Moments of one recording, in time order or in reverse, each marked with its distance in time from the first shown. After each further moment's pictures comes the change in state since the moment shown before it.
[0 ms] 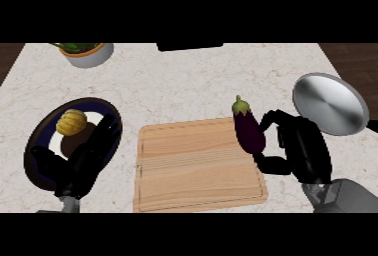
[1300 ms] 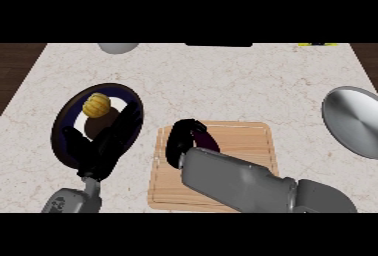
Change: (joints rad) left arm -0.147 -0.033 -0.071 0.057 -0.022 -0.014 0.033; right arm -0.737 0.655 0.692 0.905 0.161 1.115 -0.167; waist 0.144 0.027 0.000
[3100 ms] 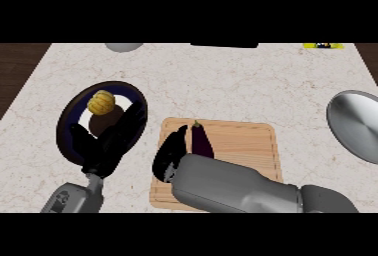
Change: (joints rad) left arm -0.042 0.046 -0.060 0.058 0.070 0.018 -0.041; right arm 0.056 -0.011 -0.193 -0.231 -0.320 0.224 0.285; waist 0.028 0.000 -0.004
